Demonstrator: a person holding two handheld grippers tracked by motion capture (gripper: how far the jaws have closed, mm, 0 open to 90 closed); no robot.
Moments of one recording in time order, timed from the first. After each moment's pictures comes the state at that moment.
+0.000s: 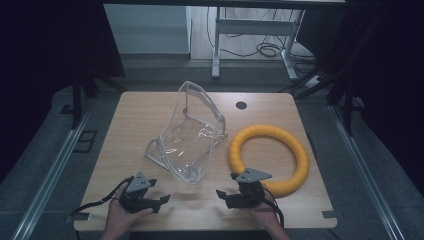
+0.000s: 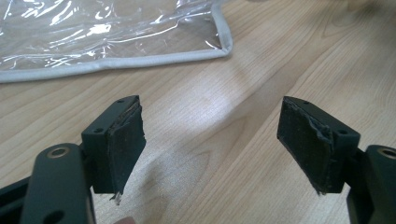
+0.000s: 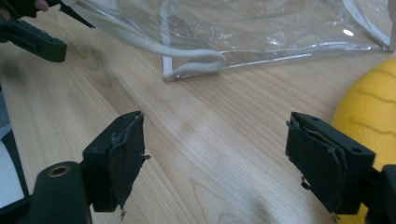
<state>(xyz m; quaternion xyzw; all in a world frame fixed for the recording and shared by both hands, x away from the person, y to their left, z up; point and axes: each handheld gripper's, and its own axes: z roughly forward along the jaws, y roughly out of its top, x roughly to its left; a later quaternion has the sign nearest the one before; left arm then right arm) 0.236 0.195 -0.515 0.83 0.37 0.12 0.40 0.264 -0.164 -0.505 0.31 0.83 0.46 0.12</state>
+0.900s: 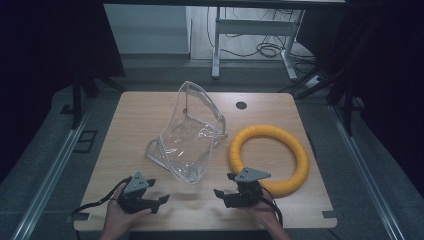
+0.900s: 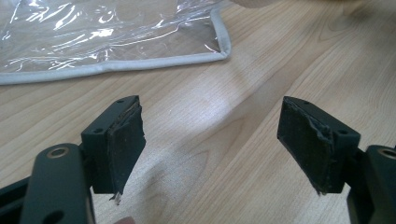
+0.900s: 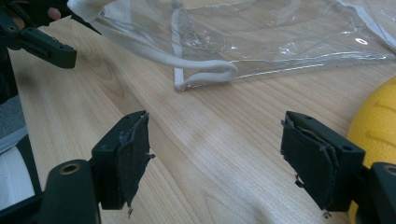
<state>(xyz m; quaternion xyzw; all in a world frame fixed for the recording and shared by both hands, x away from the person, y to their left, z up) 0.233 0.198 -0.511 0.83 0.37 0.12 0.41 0.265 -0.160 -0.502 0.31 0.82 0.47 0.10</state>
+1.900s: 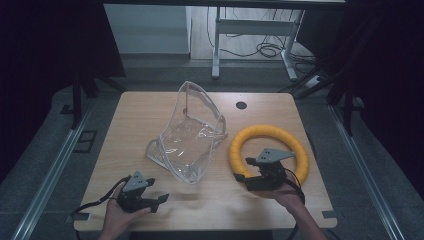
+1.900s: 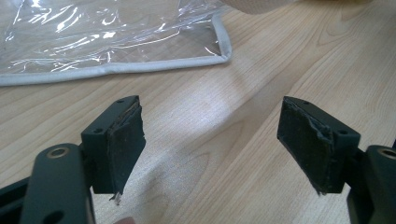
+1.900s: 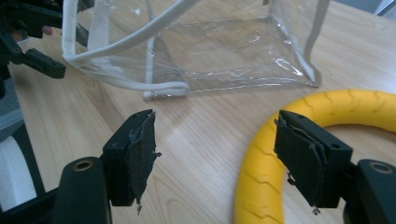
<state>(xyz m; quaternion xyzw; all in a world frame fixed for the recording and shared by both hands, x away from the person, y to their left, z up) 0.235 0.199 -0.509 0.82 0.38 0.12 0.41 0.287 -0.208 -0.433 0.29 0.84 0.44 0.13</state>
